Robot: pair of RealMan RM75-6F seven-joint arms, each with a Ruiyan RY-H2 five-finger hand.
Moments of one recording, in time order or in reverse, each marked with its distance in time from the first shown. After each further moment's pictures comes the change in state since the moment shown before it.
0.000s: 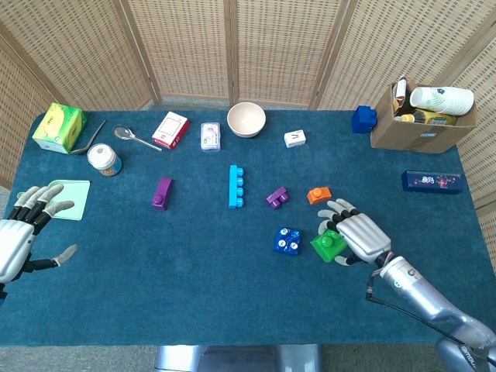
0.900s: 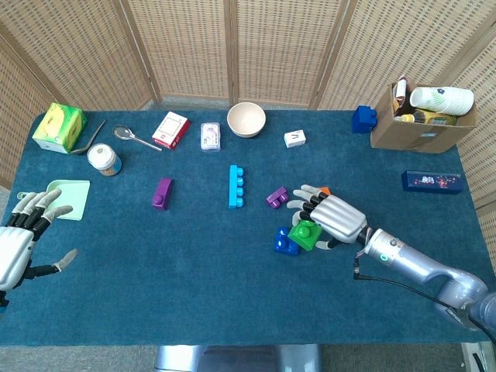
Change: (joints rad) left arm 0.037 -0.008 0.006 -0.077 -0.022 0.024 0.092; right arm 0.221 -0.086 -0.068 0.327 -0.345 0.094 0.403
